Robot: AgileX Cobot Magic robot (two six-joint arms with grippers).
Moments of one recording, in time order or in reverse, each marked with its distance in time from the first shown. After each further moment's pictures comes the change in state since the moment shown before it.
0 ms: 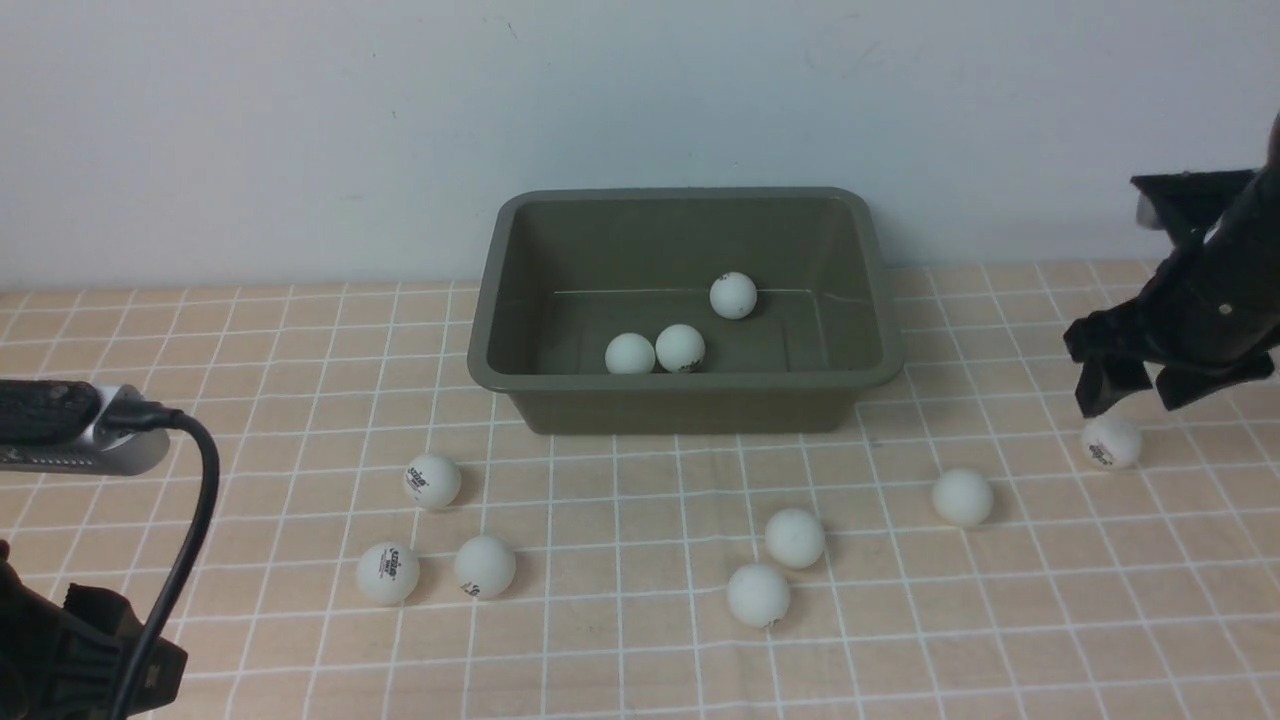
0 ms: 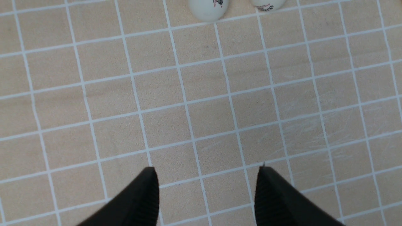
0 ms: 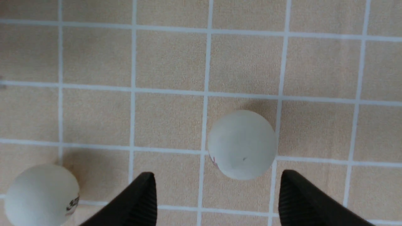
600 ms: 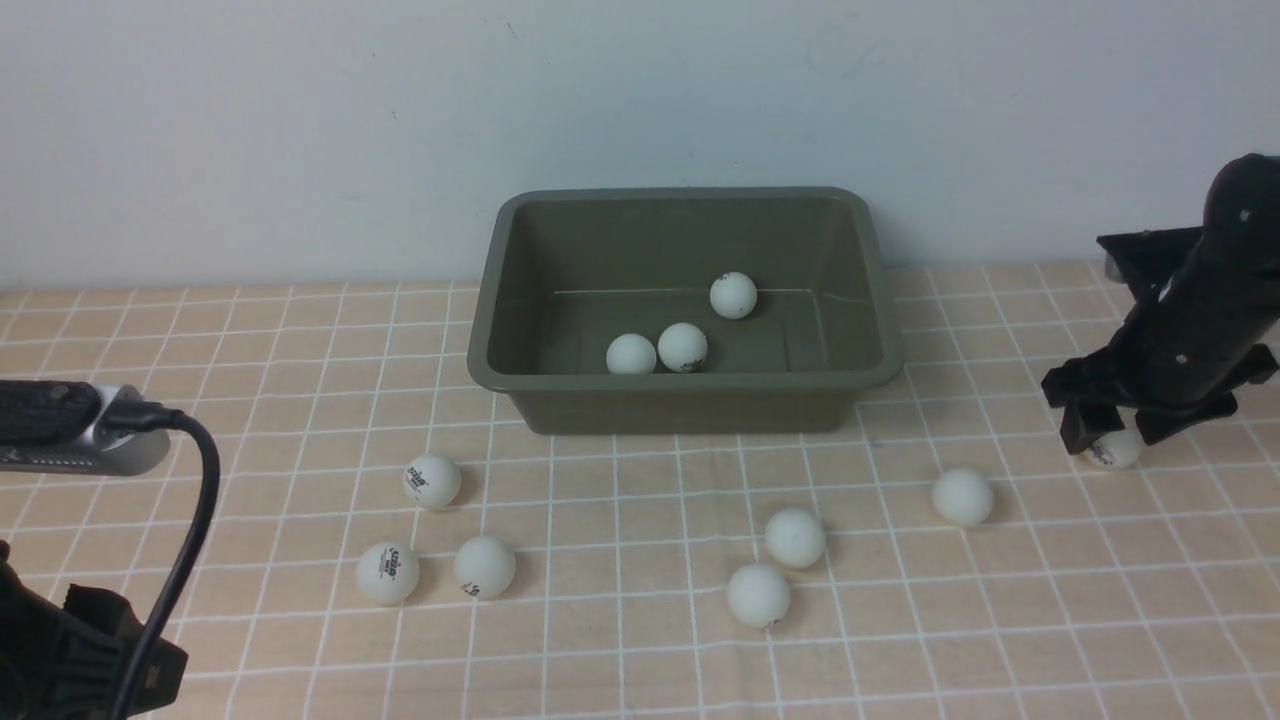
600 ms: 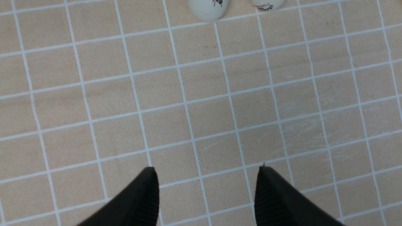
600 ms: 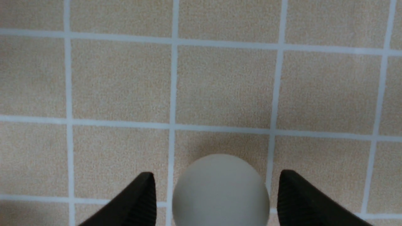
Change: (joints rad) right arm 0.000 0.121 0.001 -0.061 -0.107 0.026; left arm 0.000 0.000 0.000 0.000 0.000 0.000
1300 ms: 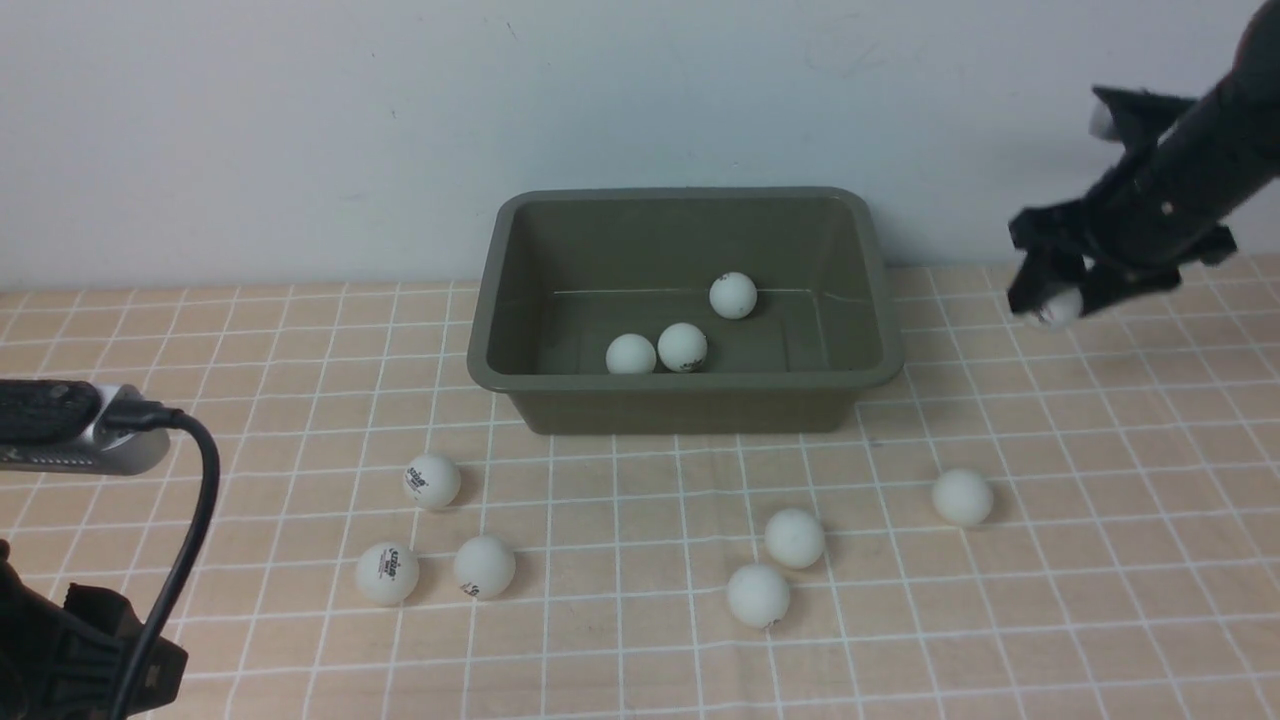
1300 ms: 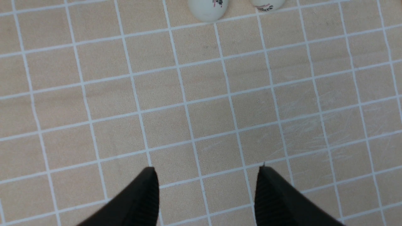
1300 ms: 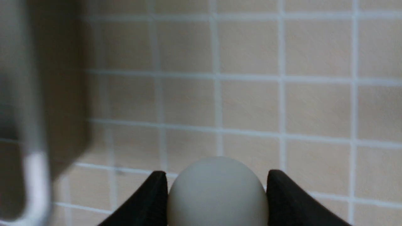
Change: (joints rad) right arm 0.021 0.011 -0.395 0.331 0.273 -0.100; left arm 0.000 0.000 0.000 0.000 0.000 0.000
